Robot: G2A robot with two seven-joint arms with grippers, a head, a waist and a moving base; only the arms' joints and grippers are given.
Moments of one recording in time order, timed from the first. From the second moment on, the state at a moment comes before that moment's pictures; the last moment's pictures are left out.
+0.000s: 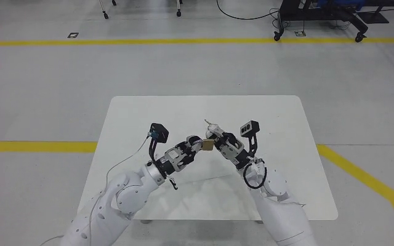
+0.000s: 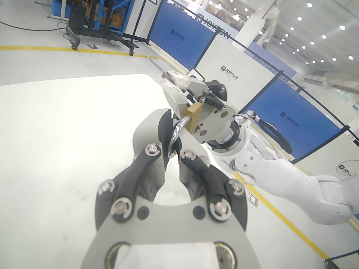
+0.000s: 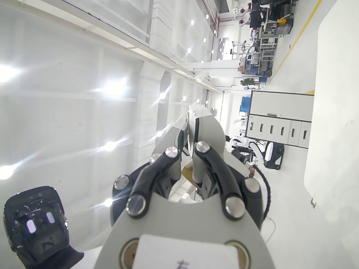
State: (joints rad) left arm 1.05 -1.10 -0.91 -1.66 0.48 -0.34 -0.08; right arm -1.18 -1.33 1.23 -1.51 0.60 -0.24 0.61
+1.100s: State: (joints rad) left arm 0.94 -1.15 -0.94 -1.36 -0.44 -0.39 -0.63; right arm -1.32 -1.32 1.29 -1.62 0.69 -0.45 0.64
